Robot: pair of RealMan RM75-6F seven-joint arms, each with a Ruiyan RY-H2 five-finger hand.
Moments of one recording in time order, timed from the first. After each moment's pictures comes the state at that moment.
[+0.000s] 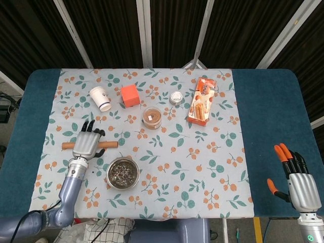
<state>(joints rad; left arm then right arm) -0.60 -1.60 -0.23 -1.57 0.89 1.15 0.81 0.04 -1.15 0.03 -1.60 -1.60 1.56 0.12</state>
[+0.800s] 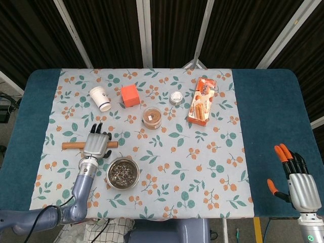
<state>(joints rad) -0.68 -1.72 -0.21 -1.43 0.78 1.14 0.85 0.04 -1.15 0.03 -1.60 -1.59 1.56 0.13</state>
